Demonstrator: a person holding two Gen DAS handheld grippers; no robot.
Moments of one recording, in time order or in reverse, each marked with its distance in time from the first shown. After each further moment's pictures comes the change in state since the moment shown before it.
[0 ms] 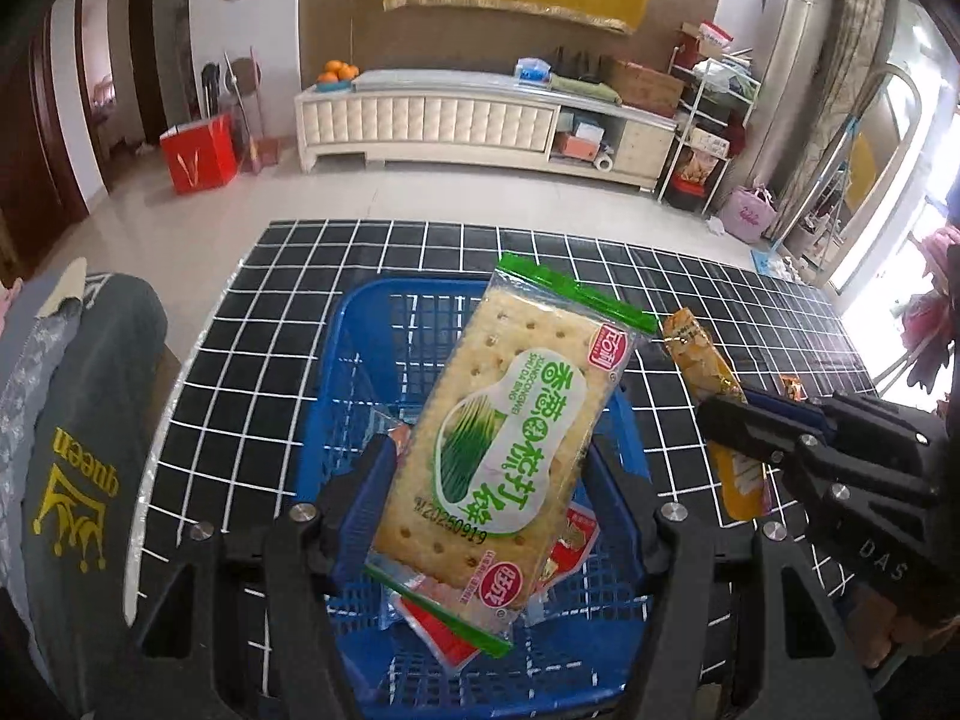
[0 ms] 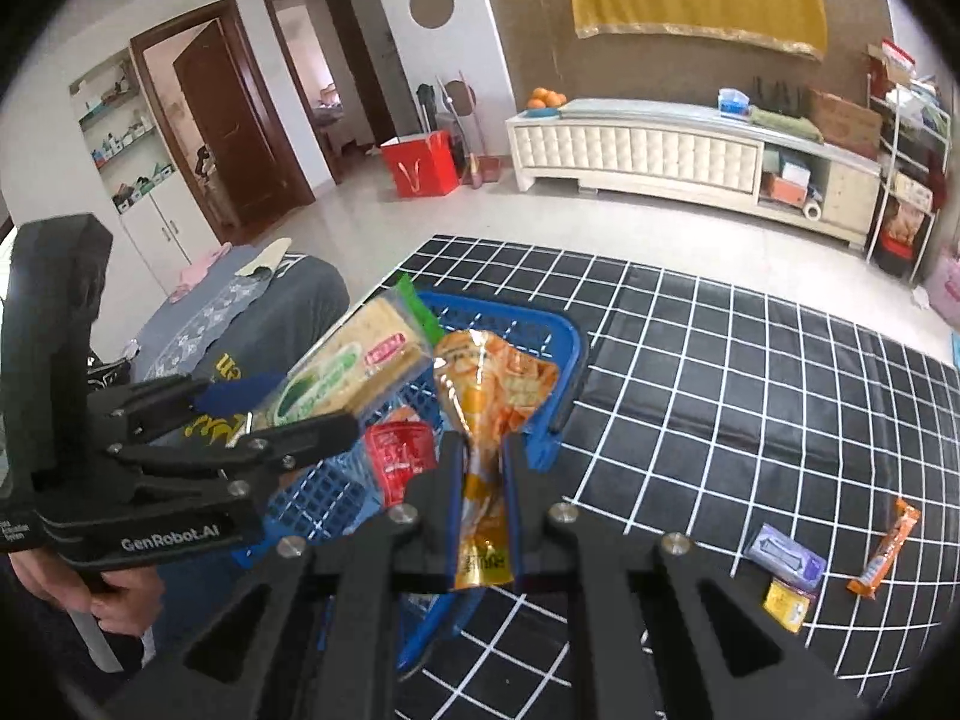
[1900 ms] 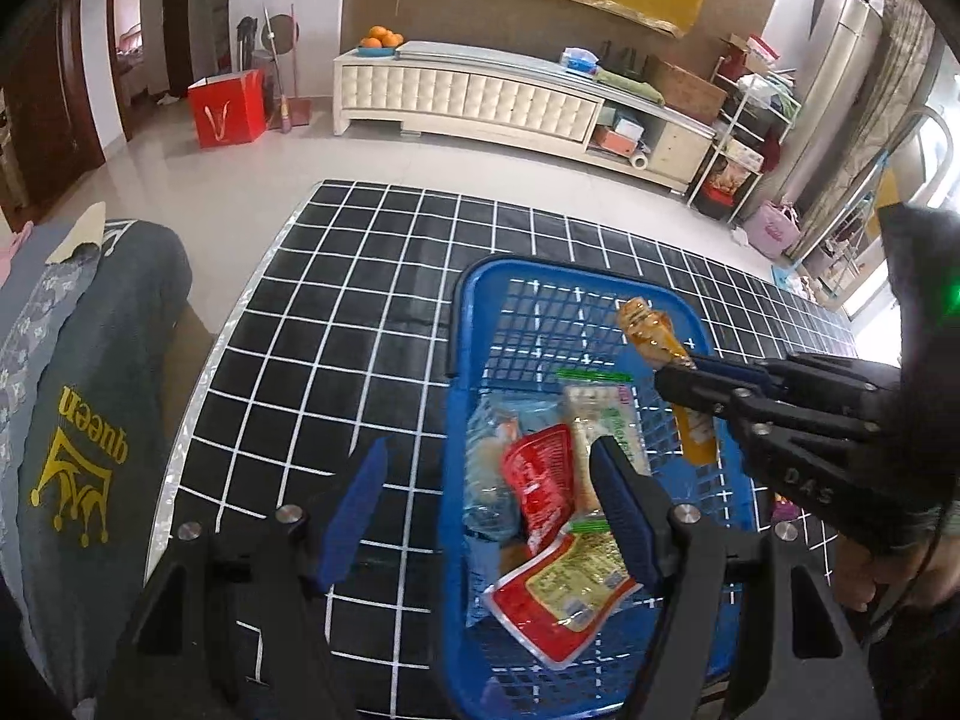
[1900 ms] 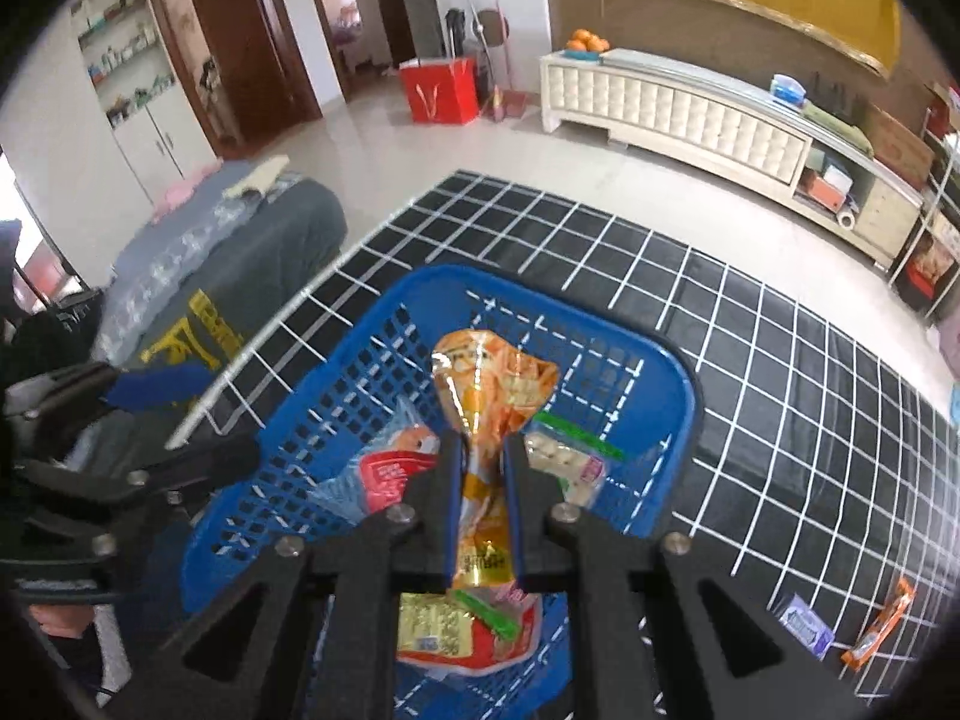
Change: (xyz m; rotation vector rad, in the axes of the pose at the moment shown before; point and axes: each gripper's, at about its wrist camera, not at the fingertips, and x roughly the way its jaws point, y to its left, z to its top) left arm 0.003 0.074 -0.003 -0.107 0.044 -0.001; right arm 0.094 0.049 0.039 -0.138 0.186 -0.054
